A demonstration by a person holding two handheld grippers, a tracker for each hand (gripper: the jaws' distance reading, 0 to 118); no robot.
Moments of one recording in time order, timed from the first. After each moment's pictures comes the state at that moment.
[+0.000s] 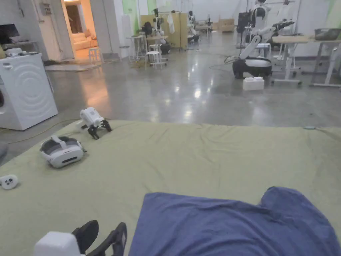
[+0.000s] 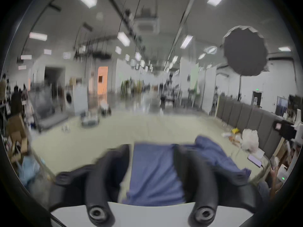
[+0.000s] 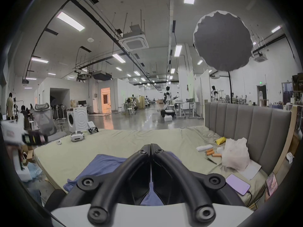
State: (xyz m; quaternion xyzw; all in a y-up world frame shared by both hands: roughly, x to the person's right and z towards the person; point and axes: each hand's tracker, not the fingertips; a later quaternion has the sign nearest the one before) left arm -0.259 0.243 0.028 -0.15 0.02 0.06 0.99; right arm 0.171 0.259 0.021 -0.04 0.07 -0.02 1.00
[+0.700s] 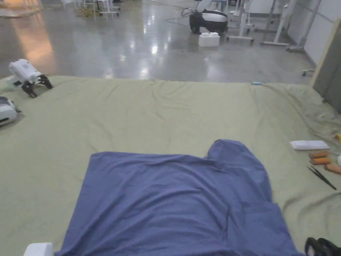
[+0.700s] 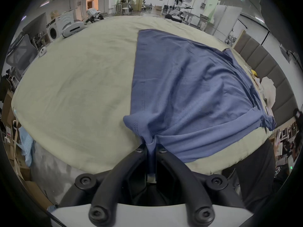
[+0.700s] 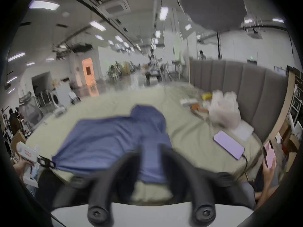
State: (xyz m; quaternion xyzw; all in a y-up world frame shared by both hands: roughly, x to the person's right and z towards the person) left arm -0.313 0.058 -0.072 -0.51 -0.02 0.08 0.86; right arm 0.226 0.170 -0.020 -0.27 -0.01 -0.04 0.96
